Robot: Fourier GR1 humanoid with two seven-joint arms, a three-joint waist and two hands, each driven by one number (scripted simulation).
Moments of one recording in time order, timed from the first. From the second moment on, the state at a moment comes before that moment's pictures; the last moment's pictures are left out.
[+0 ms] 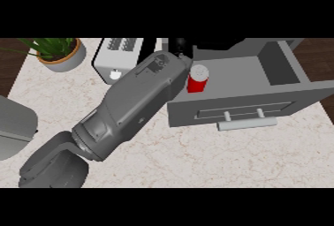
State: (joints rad) left arm -1.39 0.00 -0.60 -0.48 0.91 0.80 -0.13; right arm 0.34 -0.04 -0.64 -2.30 -0.54 0.44 0.33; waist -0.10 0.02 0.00
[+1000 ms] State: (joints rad) left arm -1.42 0.00 -0.60 -0.48 1.03 0.78 -0.27; right arm 0.19 -0.12 -0.58 -2.40 -0.18 0.51 0.13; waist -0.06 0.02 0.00
